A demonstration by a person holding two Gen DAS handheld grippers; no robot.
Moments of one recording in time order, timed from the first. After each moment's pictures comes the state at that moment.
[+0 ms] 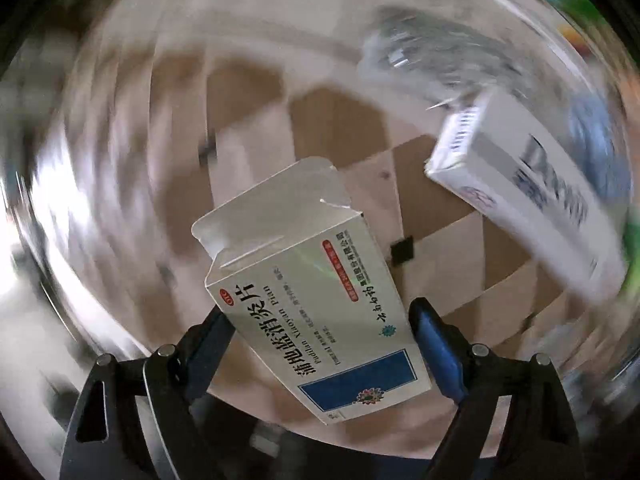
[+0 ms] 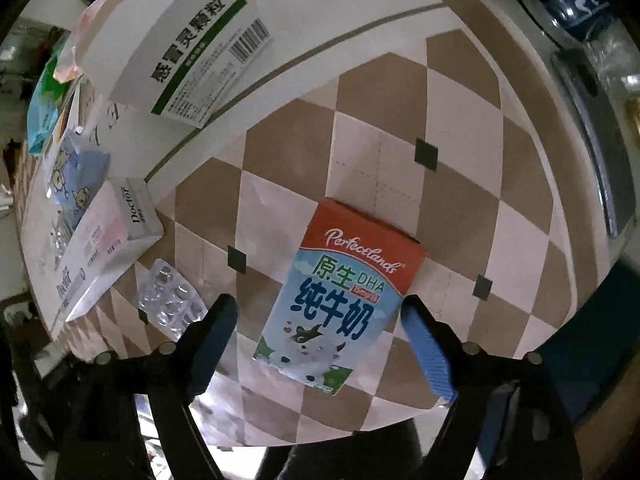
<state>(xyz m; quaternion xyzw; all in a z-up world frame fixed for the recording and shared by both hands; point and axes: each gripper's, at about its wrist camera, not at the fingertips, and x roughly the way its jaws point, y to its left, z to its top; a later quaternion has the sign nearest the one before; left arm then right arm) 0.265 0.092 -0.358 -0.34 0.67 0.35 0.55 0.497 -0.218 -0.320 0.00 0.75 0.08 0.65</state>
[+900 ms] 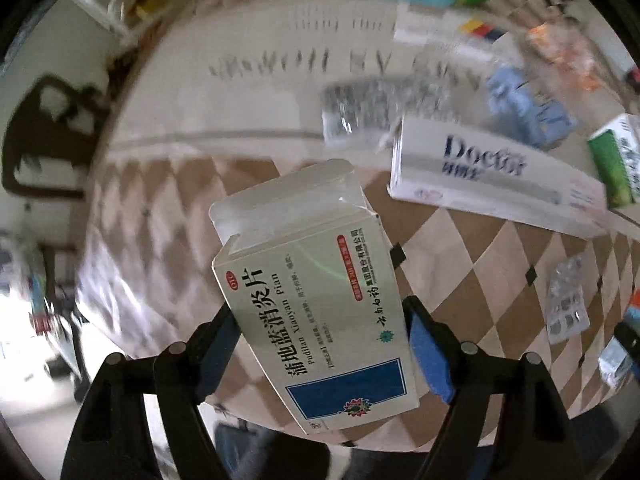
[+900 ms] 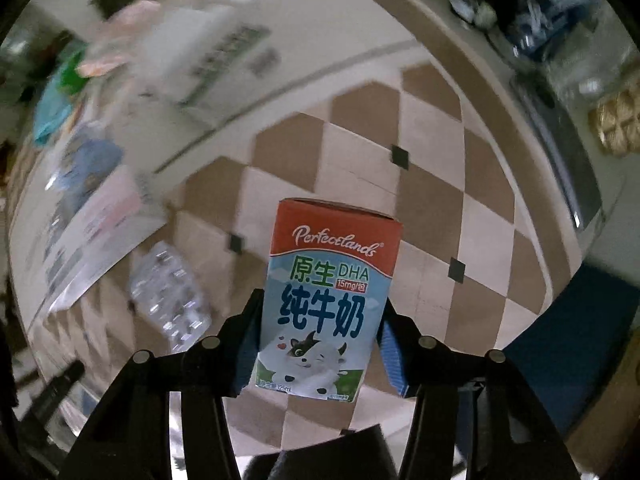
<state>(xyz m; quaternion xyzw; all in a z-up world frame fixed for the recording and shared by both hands) 0.292 0.065 -0.232 -0.20 0.63 0.34 0.67 0.429 -0.201 -0.288 -0.04 0.68 0.08 0.73</state>
